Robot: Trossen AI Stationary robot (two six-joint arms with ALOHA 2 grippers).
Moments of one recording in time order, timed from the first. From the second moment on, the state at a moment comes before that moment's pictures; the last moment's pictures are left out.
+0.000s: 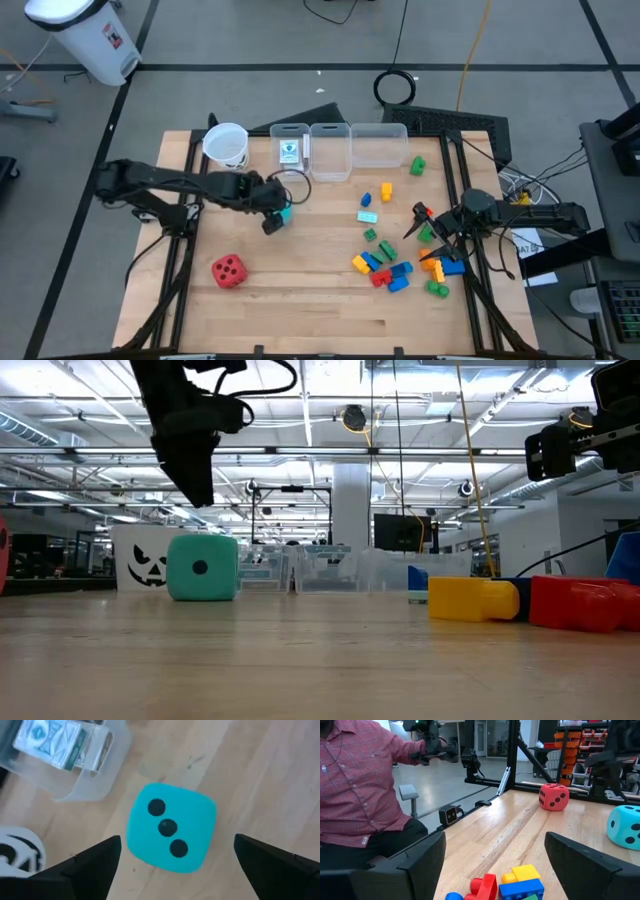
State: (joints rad) left arm -0.01 1.42 1.07 -0.88 -0.29 -0.40; right arm -0.04 0.14 0.01 0.09 -0.63 -0.01
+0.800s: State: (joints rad) left arm -0.11 1.81 1.07 -0.87 -0.59 -0.37; right arm -0.04 0.14 0.02 0.09 -0.63 -0.01
